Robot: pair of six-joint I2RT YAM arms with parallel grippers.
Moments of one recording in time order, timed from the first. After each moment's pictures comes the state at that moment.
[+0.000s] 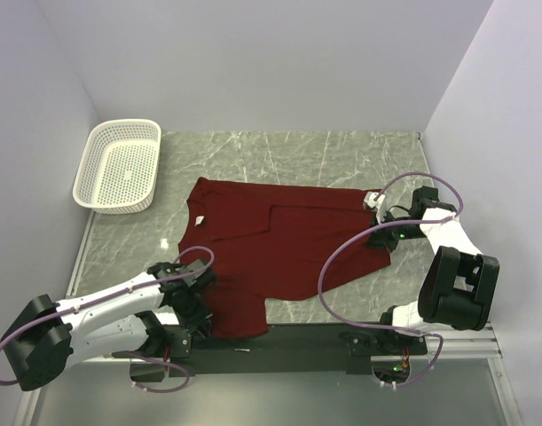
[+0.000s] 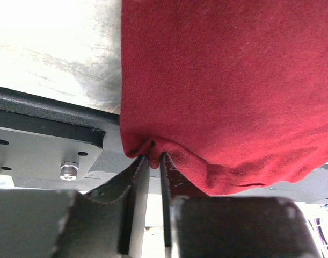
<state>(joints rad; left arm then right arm) -0.85 1.00 0.43 -0.93 0.17 -1.38 -0.28 1.42 0.87 -0.88 -0.78 -1.20</state>
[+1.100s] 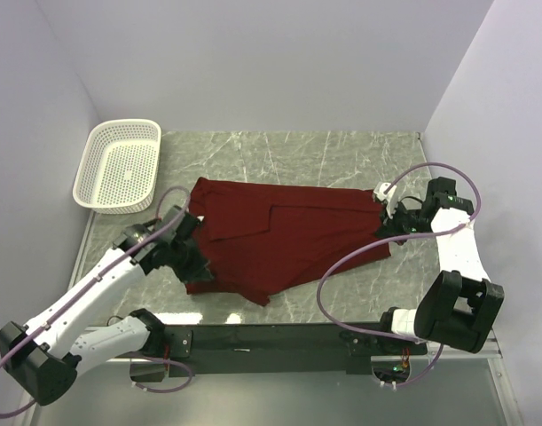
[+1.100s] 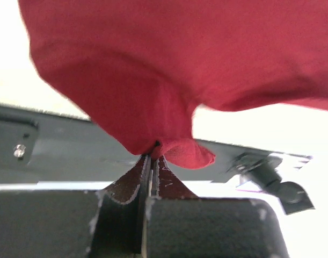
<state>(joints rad) -0.63 0.97 0.89 -1.11 0.08 -1.22 -0.32 1.29 0.99 -1.04 -0.78 -1.25</state>
